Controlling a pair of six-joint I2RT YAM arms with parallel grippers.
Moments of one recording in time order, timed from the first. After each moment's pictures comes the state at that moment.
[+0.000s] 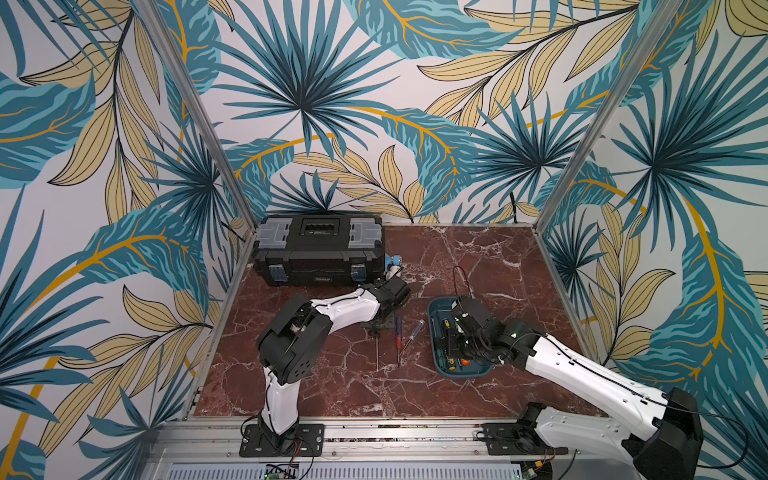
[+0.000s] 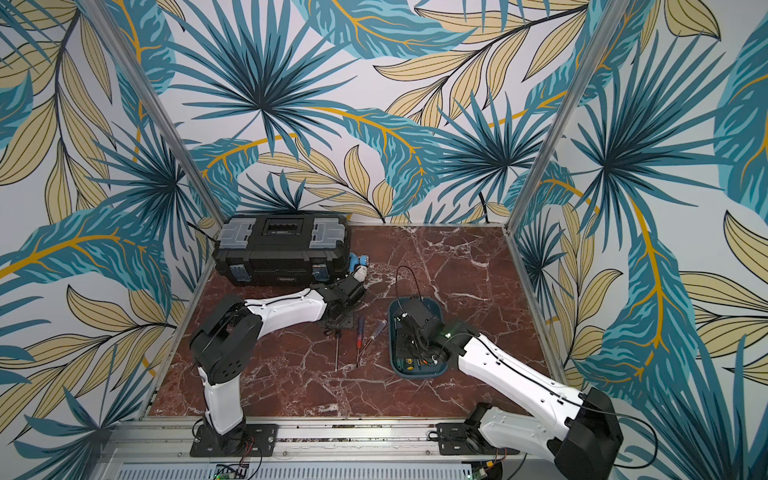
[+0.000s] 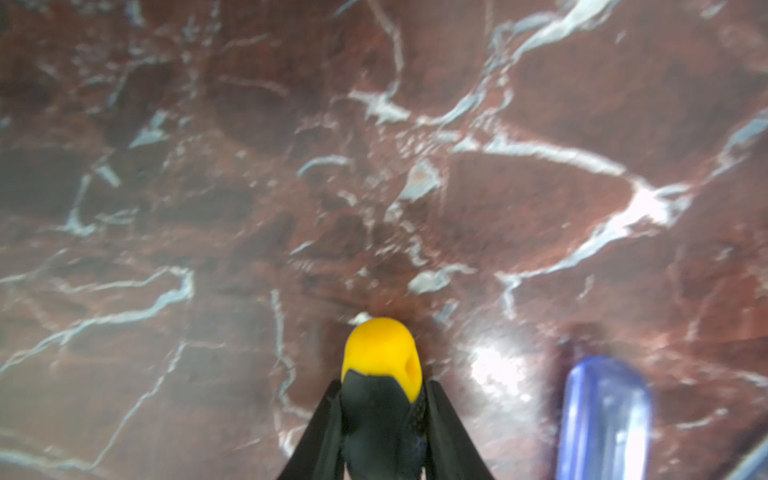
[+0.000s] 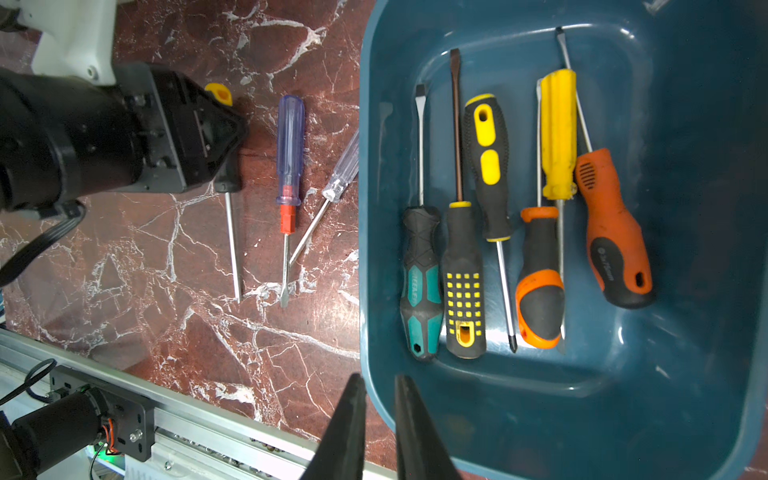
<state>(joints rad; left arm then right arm) -0.71 1.91 1.24 -0.69 -0.26 -0.73 0.76 1.12 0.87 -0.80 0.05 0.81</state>
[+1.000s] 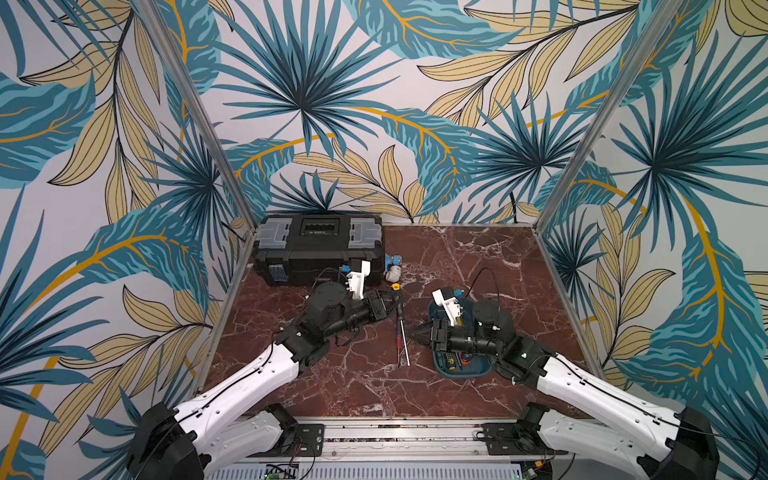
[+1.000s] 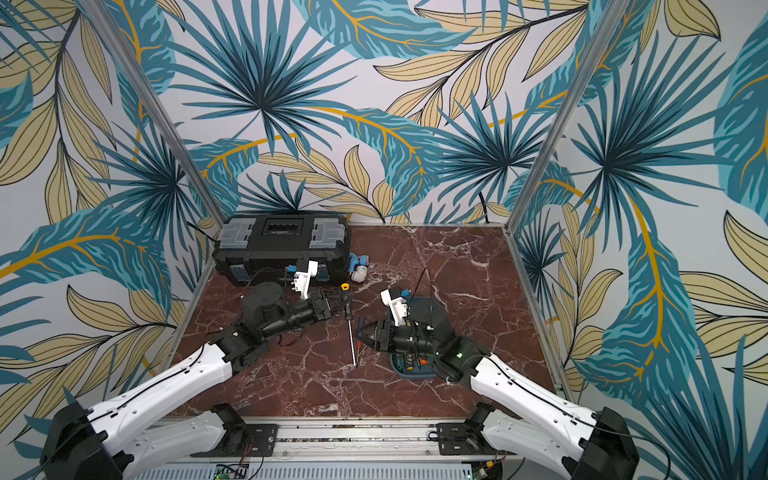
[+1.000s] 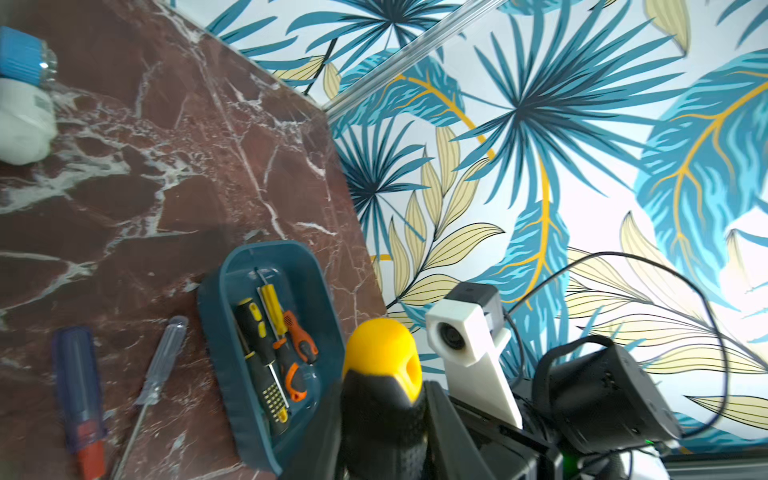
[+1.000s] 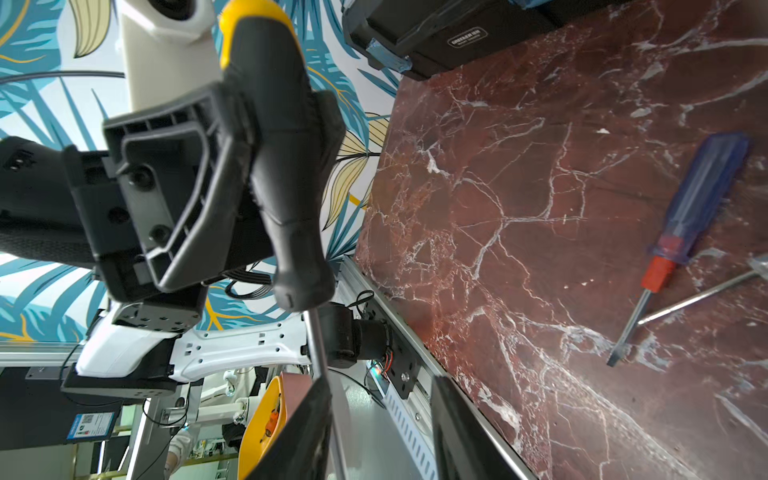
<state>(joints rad) -0.66 1.05 0.71 0.22 0.38 -1.05 0.77 0.96 0.67 -0.03 -0.46 1.00</state>
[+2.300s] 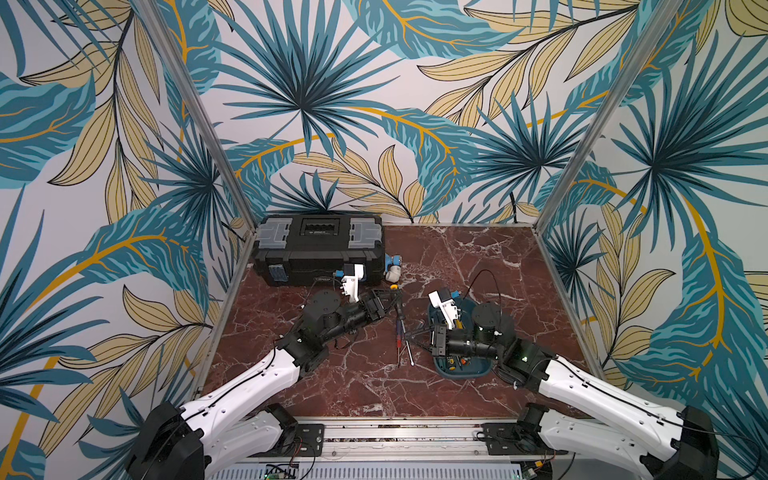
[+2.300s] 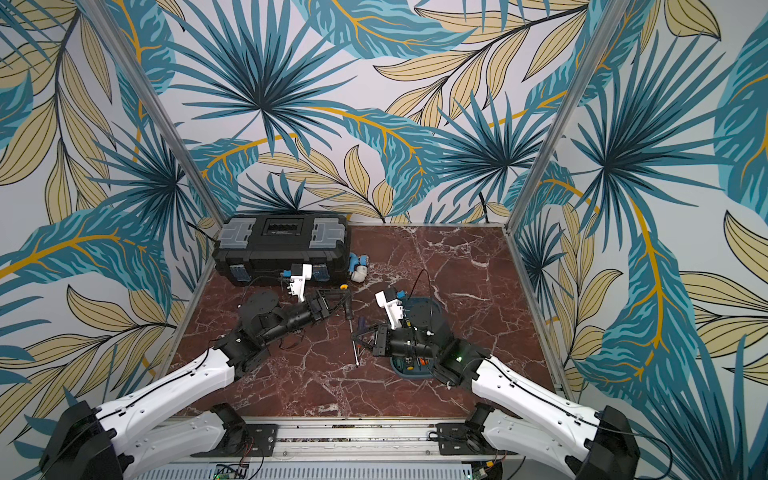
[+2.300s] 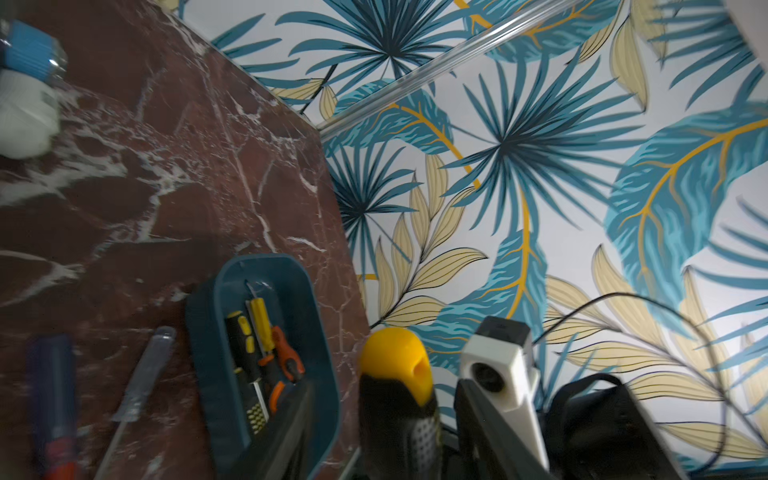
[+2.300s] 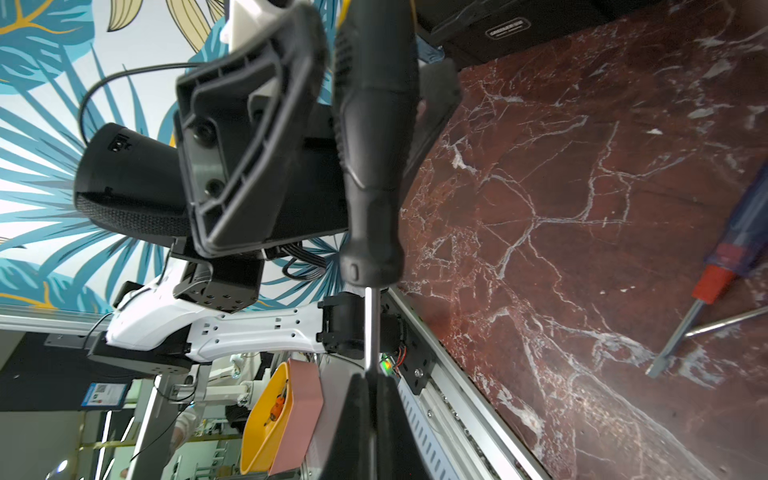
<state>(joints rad) -0.65 1.05 0.63 0.27 0.32 -1.09 0.83 0.96 0.70 -0.10 -0.39 0.96</state>
